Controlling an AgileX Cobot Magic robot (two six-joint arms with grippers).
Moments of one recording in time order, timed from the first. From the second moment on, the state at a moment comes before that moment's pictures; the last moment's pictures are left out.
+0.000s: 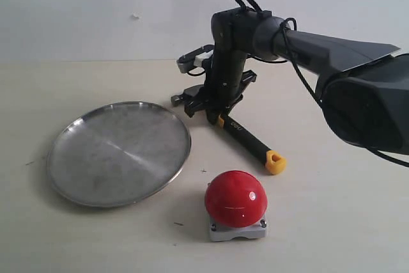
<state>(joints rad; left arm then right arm) 0.16 0.01 0.00 0.12 0.32 -0.13 0.47 2.60 -2.28 0.00 1.12 -0.16</state>
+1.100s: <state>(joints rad) 0.16 0.01 0.00 0.12 0.32 -0.13 0.47 2.35 -2.25 -0.11 0.91 0.19</state>
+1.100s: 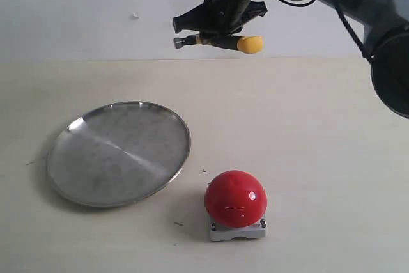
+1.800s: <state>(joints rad) 0.16 0.01 0.00 0.12 0.32 -0.13 0.46 1.72 -1.03 -0.26 -0.39 0.33</state>
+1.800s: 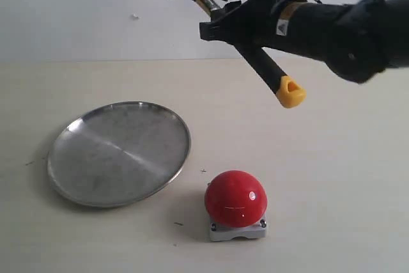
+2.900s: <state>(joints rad) 0.16 0.01 0.00 0.12 0.32 -0.13 0.46 1.53 -0.55 0.19 -1.12 0.00</state>
